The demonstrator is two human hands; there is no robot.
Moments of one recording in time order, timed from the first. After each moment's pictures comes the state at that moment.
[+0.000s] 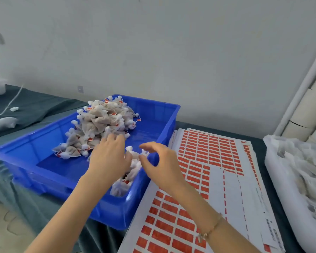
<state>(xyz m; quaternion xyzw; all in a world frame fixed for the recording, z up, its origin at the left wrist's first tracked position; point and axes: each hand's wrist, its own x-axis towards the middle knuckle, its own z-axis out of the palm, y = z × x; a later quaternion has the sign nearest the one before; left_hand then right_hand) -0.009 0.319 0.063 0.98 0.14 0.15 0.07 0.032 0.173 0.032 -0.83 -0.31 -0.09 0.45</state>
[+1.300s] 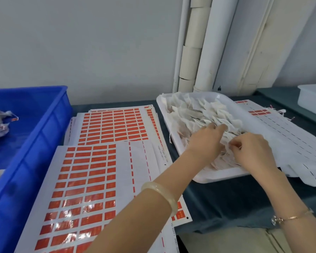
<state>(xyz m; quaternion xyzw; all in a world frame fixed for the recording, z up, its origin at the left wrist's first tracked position) 0.043 -0.106 0.025 0.87 -0.44 0.05 0.24 -0.036 -0.217 0.032 -0.95 0.22 -0.17 0.09</state>
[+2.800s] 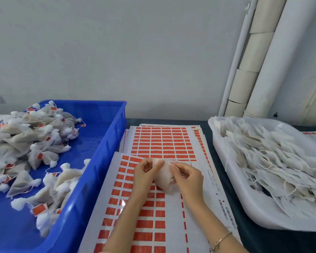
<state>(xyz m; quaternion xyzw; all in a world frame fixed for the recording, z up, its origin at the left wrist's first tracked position) 0.104 0.136 -0.062 0.71 0.02 0.08 0.70 0.077 0.012 -0.060 -0.78 0.04 -0.21 0.59</state>
